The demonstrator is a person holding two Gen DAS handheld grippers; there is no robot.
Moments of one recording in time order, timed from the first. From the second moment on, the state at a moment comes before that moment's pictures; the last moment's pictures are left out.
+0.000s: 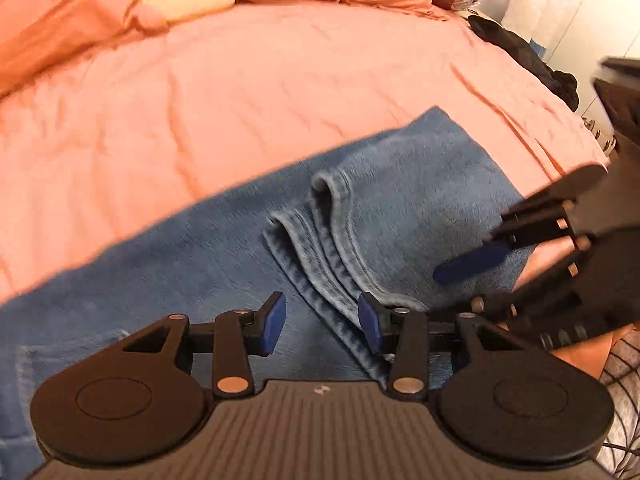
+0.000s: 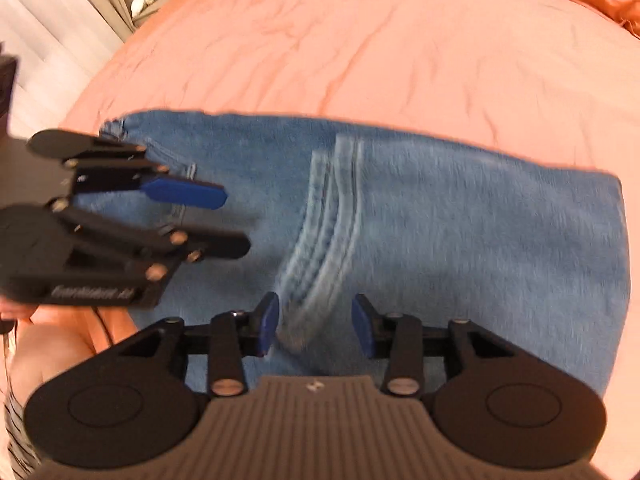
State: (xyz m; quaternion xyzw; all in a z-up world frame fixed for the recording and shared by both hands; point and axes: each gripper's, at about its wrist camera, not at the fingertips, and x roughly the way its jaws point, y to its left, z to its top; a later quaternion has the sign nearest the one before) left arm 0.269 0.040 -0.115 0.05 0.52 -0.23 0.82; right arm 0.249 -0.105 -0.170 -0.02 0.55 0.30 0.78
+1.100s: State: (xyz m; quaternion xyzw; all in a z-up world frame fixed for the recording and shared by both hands) left arm 0.292 -0.009 -0.162 0.12 0.52 -0.23 0.81; right arm 0.208 -0.080 -0.203 0.00 0.53 0.32 0.78
